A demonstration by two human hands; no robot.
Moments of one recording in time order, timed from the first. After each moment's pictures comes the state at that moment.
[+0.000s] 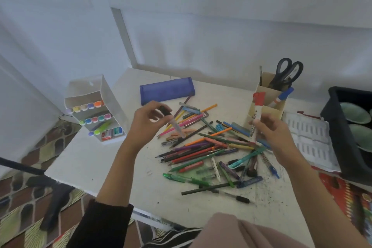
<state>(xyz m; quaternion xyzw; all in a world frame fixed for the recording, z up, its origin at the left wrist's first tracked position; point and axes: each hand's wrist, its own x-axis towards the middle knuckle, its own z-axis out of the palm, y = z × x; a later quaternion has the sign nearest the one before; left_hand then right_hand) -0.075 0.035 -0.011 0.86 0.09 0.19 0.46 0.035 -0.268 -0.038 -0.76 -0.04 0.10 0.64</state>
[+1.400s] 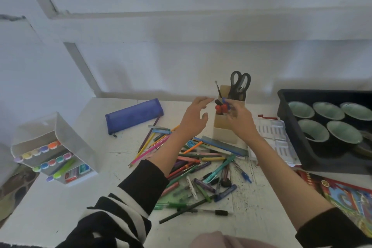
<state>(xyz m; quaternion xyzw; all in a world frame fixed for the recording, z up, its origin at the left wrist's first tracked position) 0.083 -0.105 -0.036 0.89 -0.12 0.13 0.42 0.107 -0.274 -0.043 -0.89 -0.12 -0.09 0.44</state>
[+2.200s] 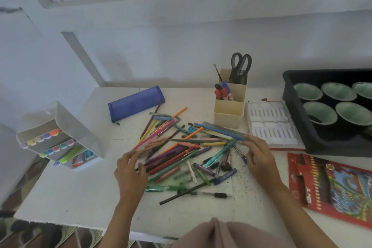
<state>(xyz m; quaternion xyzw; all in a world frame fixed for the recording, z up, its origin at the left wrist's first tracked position) -0.113 -0.007 -0.129 0.91 0.23 0.23 0.25 -0.004 -0.343 -0.140 -0.89 -0.24 -0.25 0.31</state>
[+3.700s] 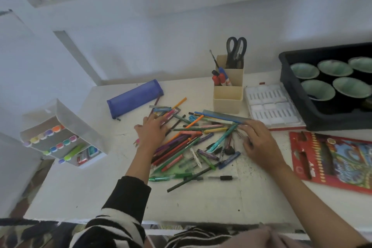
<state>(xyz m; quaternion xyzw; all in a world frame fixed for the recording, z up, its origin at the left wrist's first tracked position) -0.002 -0.008 -0.105 0.99 0.14 0.02 0.09 -0.011 -0.340 -0.144 -0.90 -0.27 -0.24 0.24</state>
